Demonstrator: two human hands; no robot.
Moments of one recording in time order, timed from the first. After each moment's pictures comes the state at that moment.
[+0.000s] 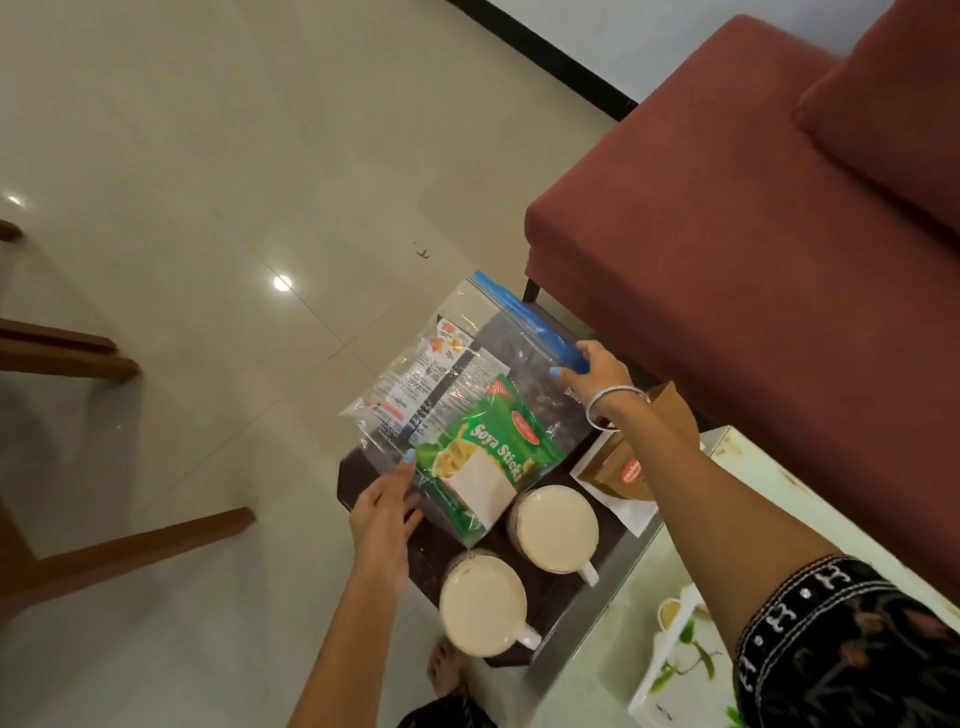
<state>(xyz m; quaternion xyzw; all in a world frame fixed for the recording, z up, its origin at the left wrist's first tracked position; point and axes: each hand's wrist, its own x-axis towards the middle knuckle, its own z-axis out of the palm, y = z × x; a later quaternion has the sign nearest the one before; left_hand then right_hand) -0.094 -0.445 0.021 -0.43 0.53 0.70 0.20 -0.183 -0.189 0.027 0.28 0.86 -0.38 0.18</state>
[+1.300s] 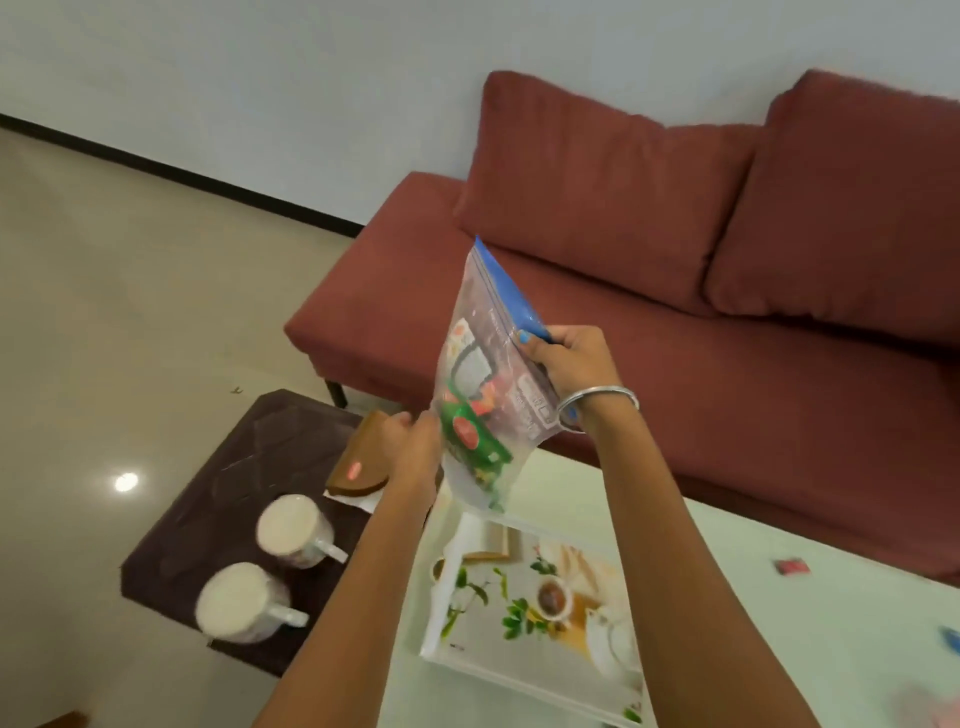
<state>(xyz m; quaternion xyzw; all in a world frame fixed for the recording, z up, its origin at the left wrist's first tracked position) 0.031 -0.150 0.218 -0.15 0.69 0.67 0.23 0.091 -0.009 0.298 0.36 0.72 -0.57 -0.17</state>
